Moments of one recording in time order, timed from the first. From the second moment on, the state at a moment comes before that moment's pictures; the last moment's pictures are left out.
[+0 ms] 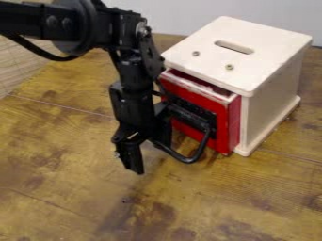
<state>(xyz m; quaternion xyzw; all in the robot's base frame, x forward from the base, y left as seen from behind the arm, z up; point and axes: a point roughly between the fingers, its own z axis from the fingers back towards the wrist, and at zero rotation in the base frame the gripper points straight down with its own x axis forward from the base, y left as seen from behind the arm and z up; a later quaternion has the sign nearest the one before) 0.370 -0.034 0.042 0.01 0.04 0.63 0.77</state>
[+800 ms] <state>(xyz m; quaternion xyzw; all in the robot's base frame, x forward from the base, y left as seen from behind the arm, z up) 0.371 -0.036 0.045 0.01 0.04 0.65 0.76</state>
